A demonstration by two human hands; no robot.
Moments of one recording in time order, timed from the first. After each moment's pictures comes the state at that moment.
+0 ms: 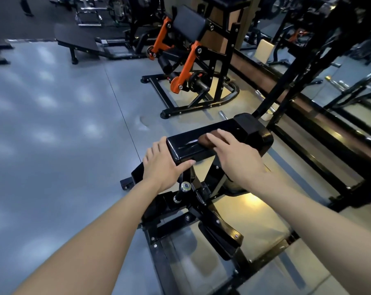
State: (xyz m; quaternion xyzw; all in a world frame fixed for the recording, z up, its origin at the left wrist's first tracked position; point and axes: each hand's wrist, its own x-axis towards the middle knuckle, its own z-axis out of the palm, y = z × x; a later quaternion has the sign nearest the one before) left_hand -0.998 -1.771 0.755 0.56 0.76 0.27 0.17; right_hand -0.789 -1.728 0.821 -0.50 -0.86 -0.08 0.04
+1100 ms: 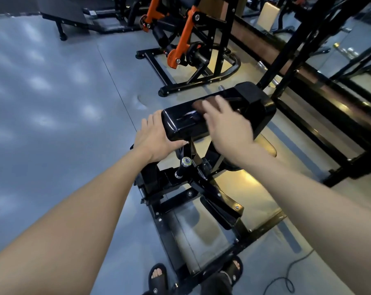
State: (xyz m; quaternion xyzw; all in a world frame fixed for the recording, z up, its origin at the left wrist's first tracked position) left_hand -1.020 -1.771 0.755 0.62 0.73 0.22 0.17; right_hand -0.818 -1.748 0.821 -0.54 -0.83 -0.05 0.12
